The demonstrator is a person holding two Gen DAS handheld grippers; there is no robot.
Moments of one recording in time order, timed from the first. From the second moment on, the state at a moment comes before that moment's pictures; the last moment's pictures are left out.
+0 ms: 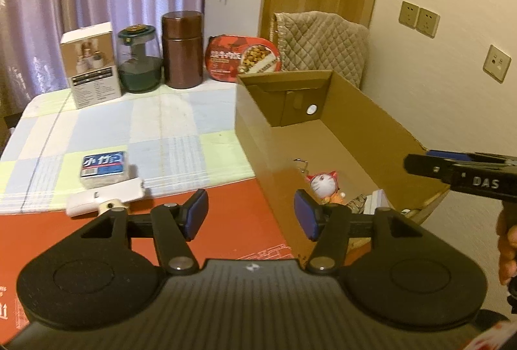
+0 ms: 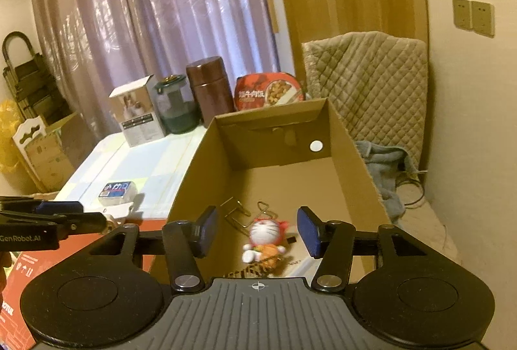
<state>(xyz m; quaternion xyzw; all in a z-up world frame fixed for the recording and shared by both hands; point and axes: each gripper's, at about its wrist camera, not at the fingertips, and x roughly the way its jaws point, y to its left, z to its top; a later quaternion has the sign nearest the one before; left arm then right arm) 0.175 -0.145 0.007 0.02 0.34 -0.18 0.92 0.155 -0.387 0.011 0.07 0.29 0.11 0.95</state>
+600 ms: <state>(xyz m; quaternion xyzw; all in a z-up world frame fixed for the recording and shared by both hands) 0.117 -0.059 0.017 0.01 0.33 -0.11 0.94 0.100 -0.330 0.031 0.07 0.28 0.14 0.95</state>
